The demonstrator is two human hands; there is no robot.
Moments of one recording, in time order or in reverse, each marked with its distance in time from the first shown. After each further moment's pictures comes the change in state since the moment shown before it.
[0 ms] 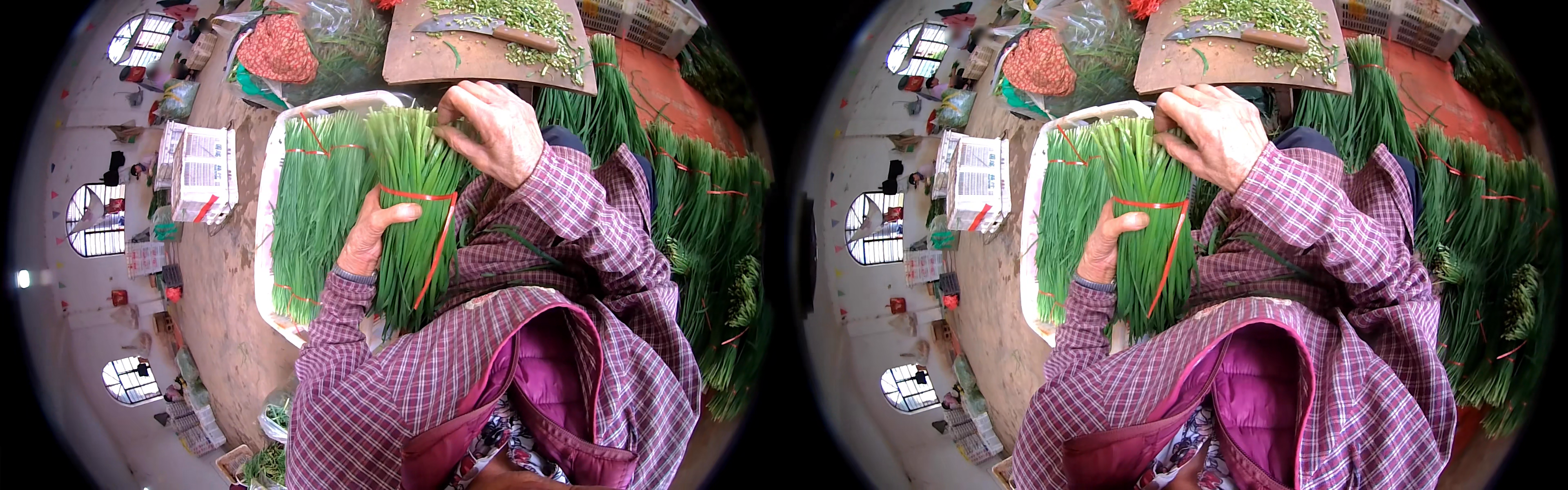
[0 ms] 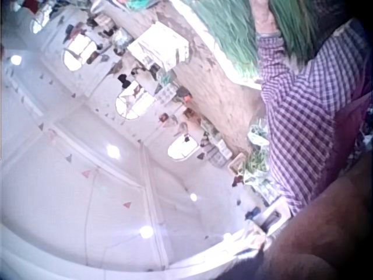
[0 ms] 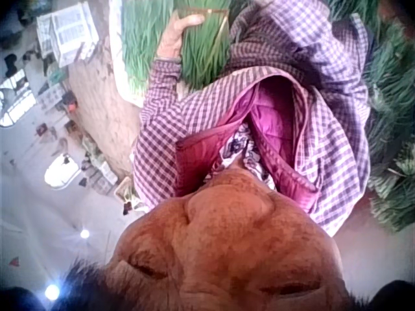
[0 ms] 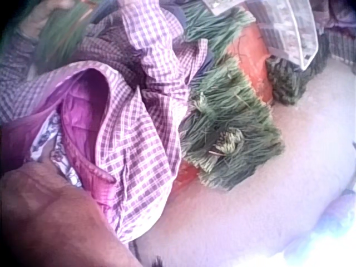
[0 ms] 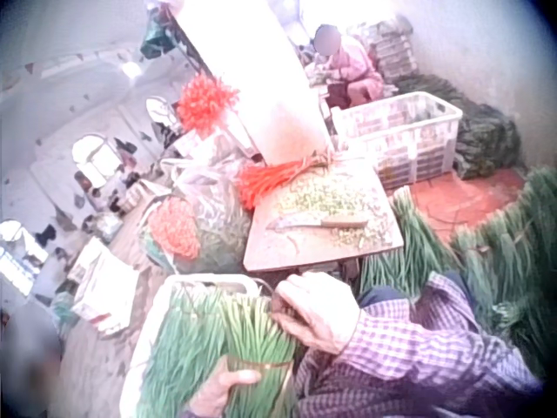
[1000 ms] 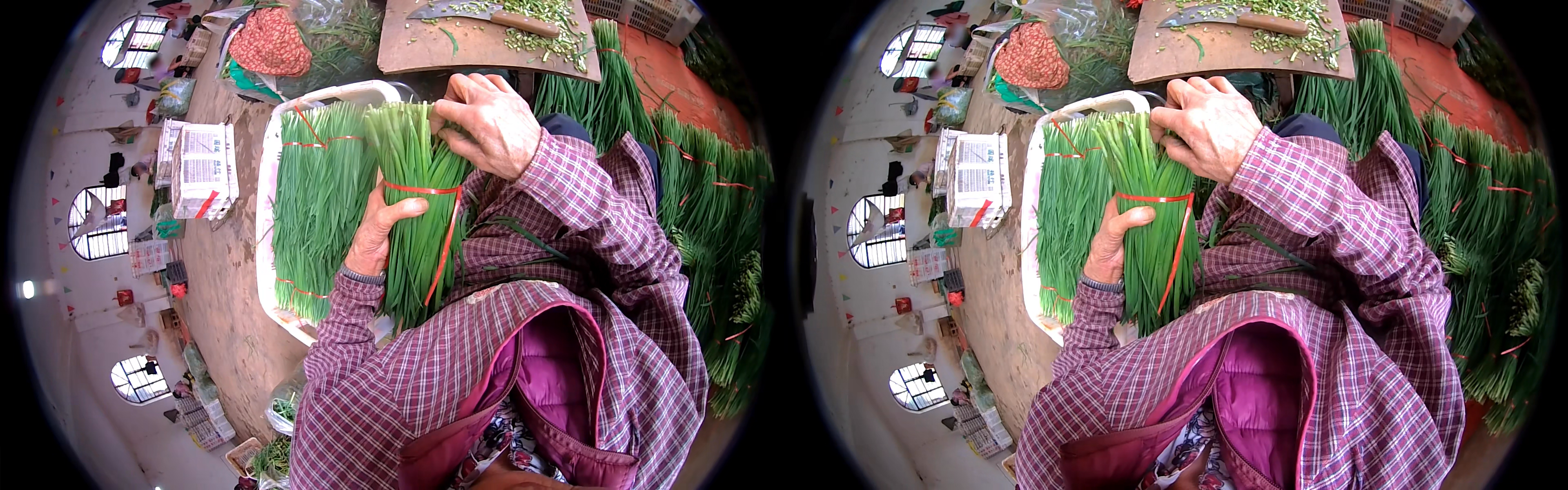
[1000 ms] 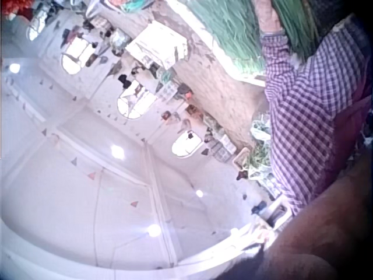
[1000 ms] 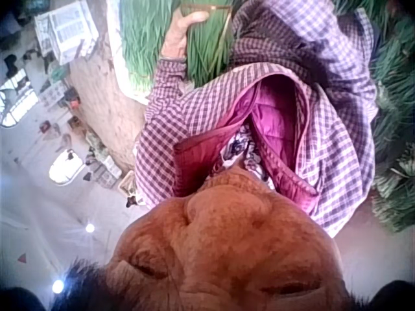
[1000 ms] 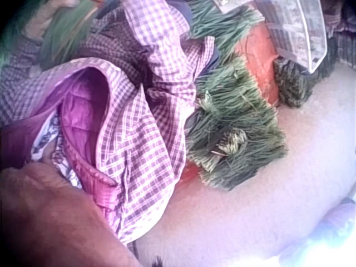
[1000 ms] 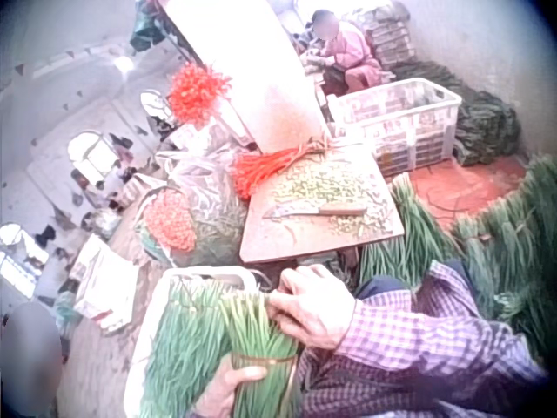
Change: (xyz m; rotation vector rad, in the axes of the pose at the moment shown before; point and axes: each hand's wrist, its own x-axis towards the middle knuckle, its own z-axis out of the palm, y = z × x) left_hand 0.007 -0.021 -0.004 -0.139 0.060 -0.002; right_hand -0.007 0.013 0.010 -0.058 -0.139 -0.033
